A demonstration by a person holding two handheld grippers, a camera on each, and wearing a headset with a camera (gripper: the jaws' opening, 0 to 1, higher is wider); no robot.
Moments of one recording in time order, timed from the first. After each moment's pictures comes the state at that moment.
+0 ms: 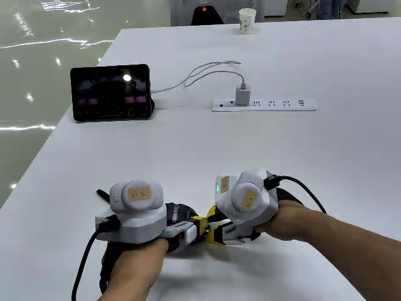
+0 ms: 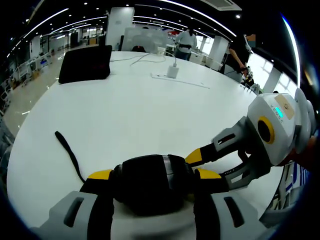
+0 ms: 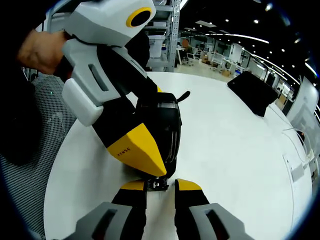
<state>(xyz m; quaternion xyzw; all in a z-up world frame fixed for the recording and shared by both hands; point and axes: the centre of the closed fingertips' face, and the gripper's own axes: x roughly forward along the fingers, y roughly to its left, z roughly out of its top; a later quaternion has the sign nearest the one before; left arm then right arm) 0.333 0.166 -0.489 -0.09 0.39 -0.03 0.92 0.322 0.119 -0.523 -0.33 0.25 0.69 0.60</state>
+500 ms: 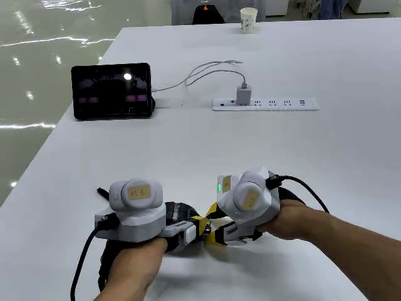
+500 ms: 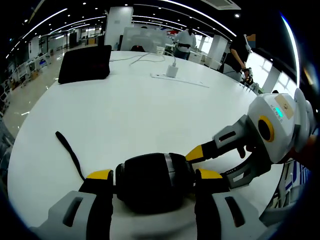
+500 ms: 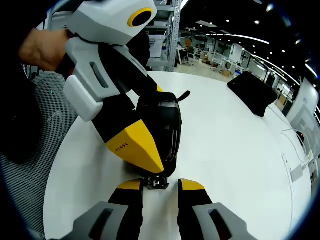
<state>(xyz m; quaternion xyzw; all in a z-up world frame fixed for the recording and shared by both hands) 0.330 0.168 -0.488 -0.08 0.39 -0.03 0.92 0.321 0.116 -0.521 -0.33 0.24 0.69 0.60</state>
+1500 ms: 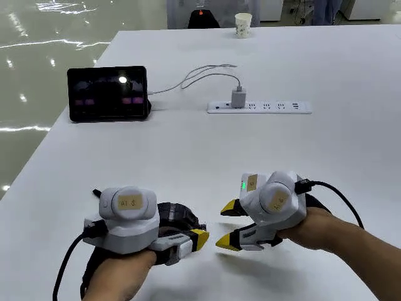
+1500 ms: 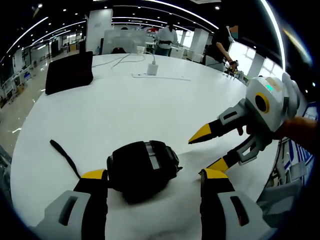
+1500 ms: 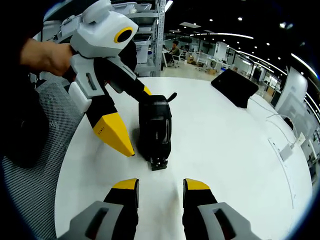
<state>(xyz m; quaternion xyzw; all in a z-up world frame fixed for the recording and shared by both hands) 0.310 0.153 -0.477 -0.04 0.39 -0.11 0.91 0.321 0.075 -0.498 -0.30 0.25 0.65 0.65</state>
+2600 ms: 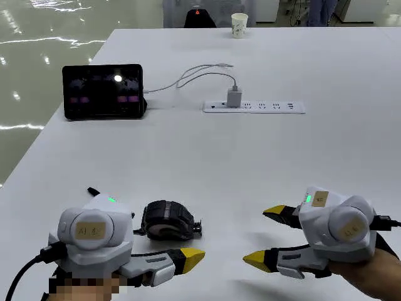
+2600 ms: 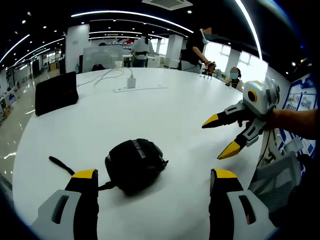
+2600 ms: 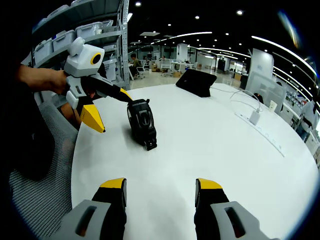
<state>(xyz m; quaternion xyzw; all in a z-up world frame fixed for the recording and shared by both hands) 0.286 0.148 -0.455 0.00 0.33 -0.20 0.92 0.308 0.005 -0.475 -0.20 0.27 0.56 0.76</state>
